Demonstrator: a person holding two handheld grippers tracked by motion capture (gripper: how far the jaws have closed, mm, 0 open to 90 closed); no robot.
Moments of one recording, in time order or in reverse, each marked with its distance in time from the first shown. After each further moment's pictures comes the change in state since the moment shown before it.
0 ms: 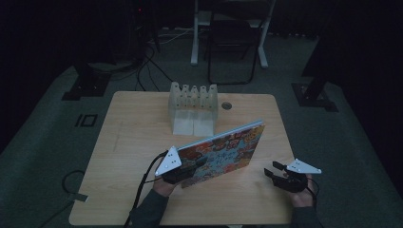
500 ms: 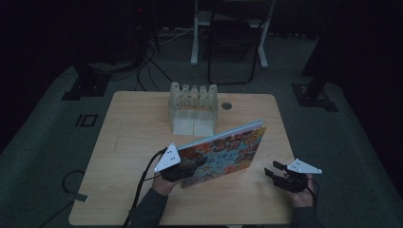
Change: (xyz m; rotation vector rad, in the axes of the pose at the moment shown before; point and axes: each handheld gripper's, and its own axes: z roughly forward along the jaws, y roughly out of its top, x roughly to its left) left arm 0.005 0.006 -0.001 0.010 -0.005 -0.035; right arm -0.001 0.000 0.000 0.000 -0.006 0.004
